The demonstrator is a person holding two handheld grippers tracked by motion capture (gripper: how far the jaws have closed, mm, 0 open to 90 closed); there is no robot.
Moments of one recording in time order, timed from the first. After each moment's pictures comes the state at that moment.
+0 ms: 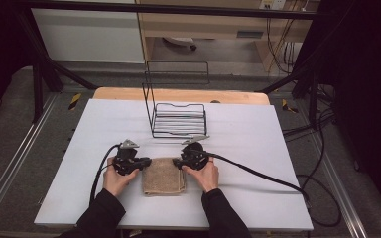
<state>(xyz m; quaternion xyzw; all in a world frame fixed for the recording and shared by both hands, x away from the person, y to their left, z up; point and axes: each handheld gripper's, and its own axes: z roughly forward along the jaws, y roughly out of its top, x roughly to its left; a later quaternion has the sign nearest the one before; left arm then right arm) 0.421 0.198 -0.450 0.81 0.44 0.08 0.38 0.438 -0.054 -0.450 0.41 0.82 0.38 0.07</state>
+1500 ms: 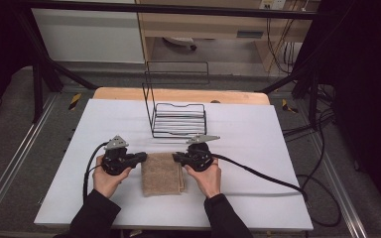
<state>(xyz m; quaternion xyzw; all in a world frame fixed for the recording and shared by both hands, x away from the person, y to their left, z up) 0.396 0.213 -0.406 0.79 0.39 0.11 0.46 0.410 -0.064 -0.408 0.39 0.79 0.47 0.06</state>
